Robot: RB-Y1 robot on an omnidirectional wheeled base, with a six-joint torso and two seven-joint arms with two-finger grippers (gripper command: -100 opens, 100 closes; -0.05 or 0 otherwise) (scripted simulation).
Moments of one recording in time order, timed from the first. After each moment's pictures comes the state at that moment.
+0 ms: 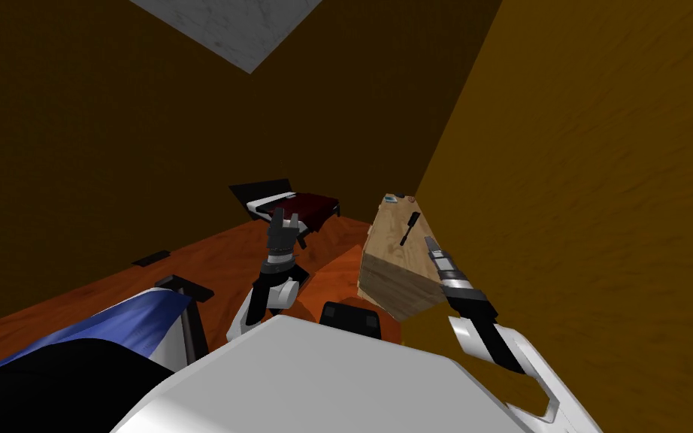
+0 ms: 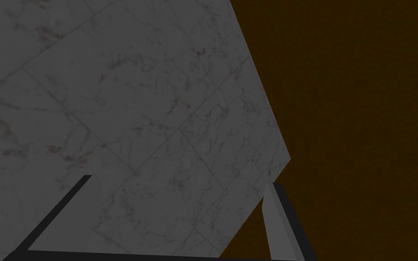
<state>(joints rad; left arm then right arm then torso) 0.48 0.03 -0.02 -2.34 -0.03 -0.54 -0.08 0.45 -0.36 -0.16 -2.08 0.24 -0.25 0.11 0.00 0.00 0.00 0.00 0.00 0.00</state>
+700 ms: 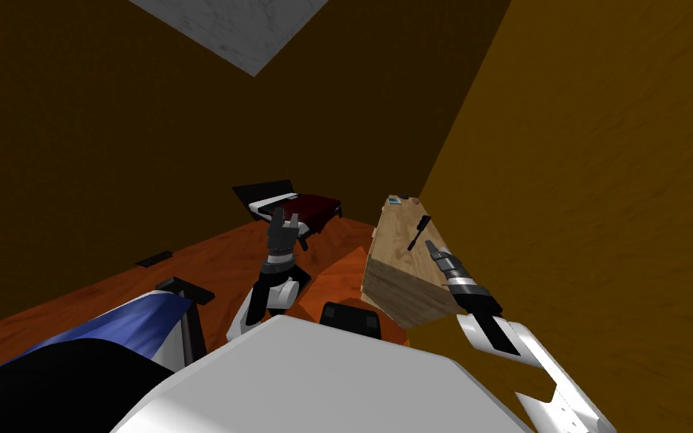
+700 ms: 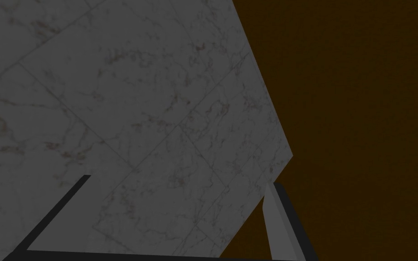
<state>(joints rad) 0.48 0.03 -0.02 -2.34 -0.03 -0.54 -0.08 0.39 -0.44 -0.21 -1.93 0.35 -0.21 0.25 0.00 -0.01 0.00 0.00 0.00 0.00</state>
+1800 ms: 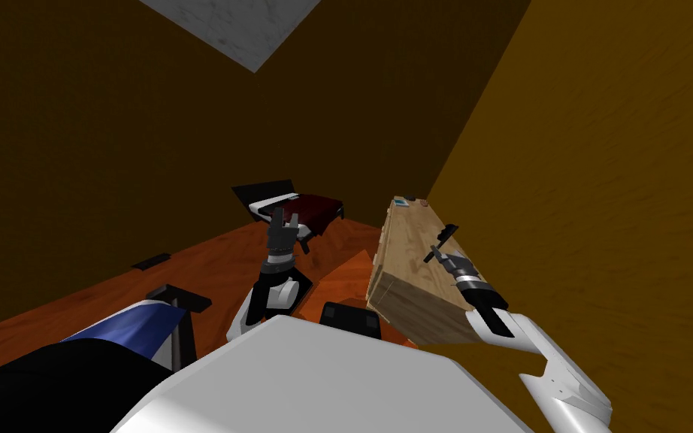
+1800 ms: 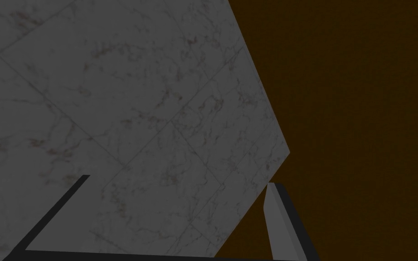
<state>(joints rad) 0.48 0.03 -0.02 -2.34 -0.03 -0.54 -0.08 0.28 -0.53 -0.26 -1.69 0.47 -0.17 0.44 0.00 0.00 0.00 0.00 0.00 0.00</state>
